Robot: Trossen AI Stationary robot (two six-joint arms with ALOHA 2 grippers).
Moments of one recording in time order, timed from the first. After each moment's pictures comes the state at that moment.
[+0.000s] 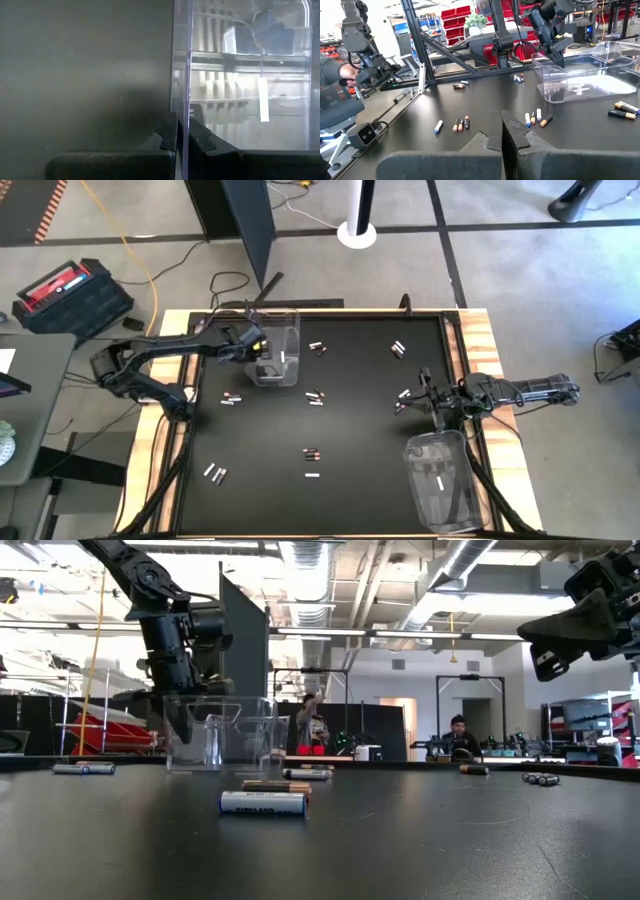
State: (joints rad) left arm 0.56 1.39 0.79 -0.57 -0.28 -1.02; right arm 0.10 0.05 0.01 0.00 0.03 0.18
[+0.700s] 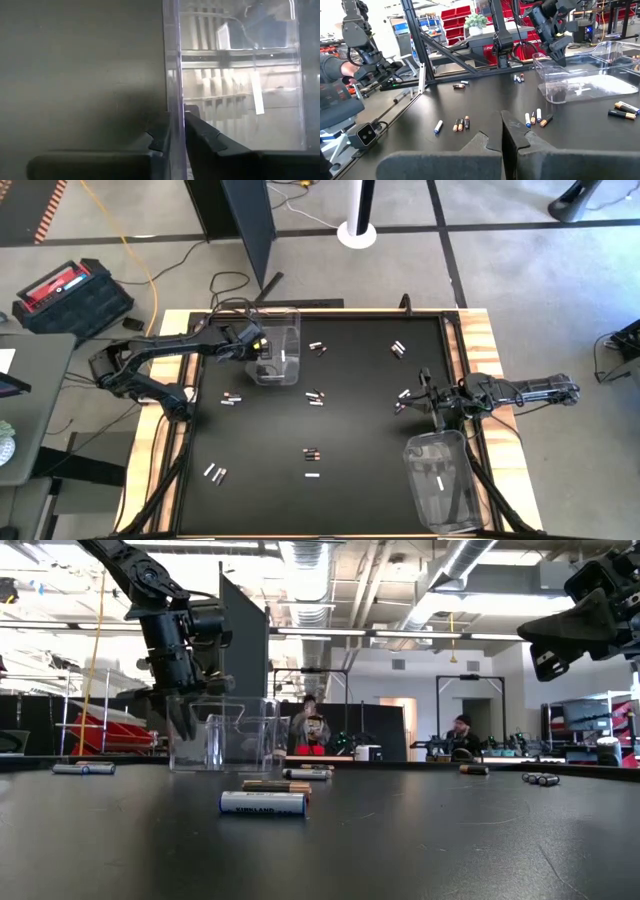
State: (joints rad) left arm 0.58 1.37 0.79 -0.56 -0.27 -0.92; right arm 0.10 0.05 0.01 0.00 0.03 0.18
